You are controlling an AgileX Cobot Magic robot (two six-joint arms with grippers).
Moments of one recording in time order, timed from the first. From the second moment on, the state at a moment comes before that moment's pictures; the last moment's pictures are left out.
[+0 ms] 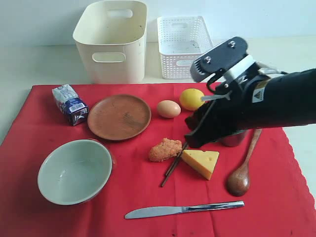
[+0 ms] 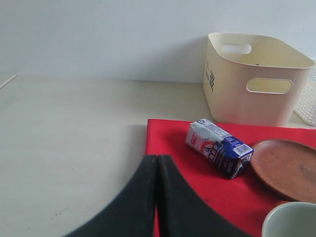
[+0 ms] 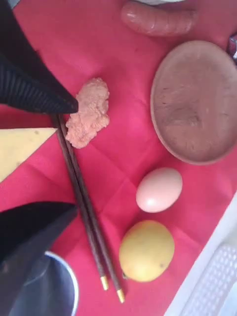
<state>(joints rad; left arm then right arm) -0.02 0.01 0.00 -0.08 0.26 0.05 0.77 1.41 -0.65 0.21 0.18 -0.27</state>
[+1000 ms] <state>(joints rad) -0.02 0.01 0.00 -0.08 0.26 0.05 0.86 1.85 -0.78 0.21 0.02 -0.42</state>
